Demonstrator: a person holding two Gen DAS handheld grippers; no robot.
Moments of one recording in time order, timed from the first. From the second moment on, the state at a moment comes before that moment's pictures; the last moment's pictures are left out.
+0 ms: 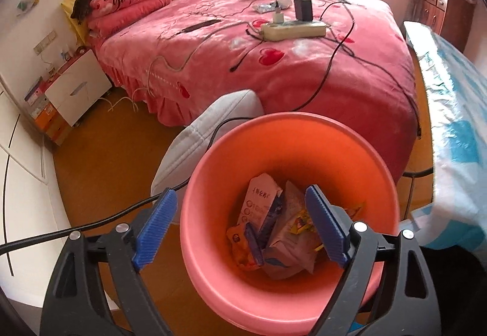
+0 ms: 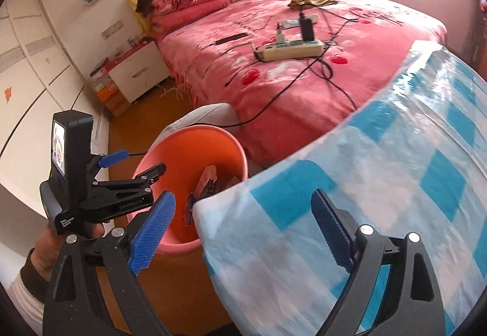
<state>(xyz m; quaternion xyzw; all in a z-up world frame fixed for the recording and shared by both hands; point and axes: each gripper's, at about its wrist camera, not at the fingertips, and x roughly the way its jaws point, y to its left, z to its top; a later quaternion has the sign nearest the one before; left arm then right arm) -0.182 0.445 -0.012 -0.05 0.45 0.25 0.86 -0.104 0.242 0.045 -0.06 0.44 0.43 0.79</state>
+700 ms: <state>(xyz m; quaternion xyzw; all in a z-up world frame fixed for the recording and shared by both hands) -0.155 0.355 0.052 0.01 0.39 0.20 0.90 -0.098 0.124 0.069 0.00 0.40 0.35 0.85</state>
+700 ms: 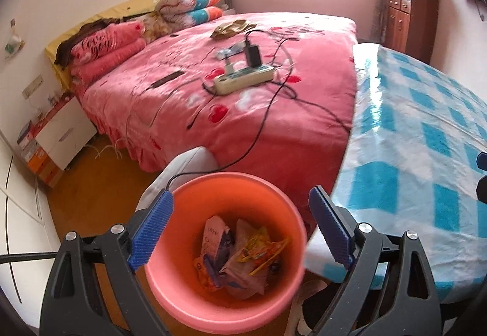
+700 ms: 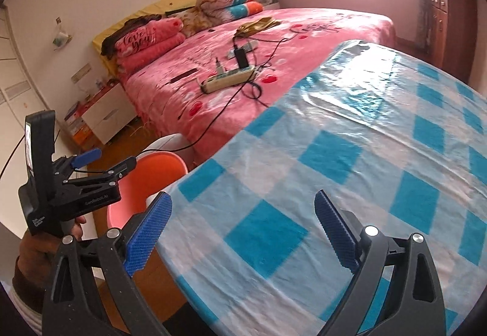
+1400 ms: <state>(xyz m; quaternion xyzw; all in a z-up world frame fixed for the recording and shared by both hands) -0.131 0.247 0.086 0.06 0.36 0.12 0.92 -0.112 0.025 0.085 0.03 0.36 0.27 0.89</state>
